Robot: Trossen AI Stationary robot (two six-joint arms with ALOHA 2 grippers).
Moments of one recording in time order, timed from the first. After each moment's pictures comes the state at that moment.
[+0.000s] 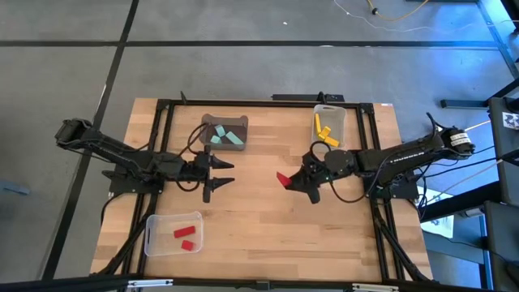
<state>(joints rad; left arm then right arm) -0.27 0.96 0.47 0.40 -0.37 -0.22 0.15 1.18 0.66 0.17 -0.06 0.68</state>
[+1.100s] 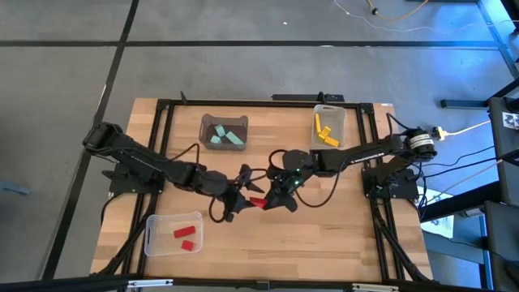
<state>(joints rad) -0.30 1.45 0.91 0.19 -0.22 0.56 0.10 1.63 1.03 0.13 -0.53 0.65</state>
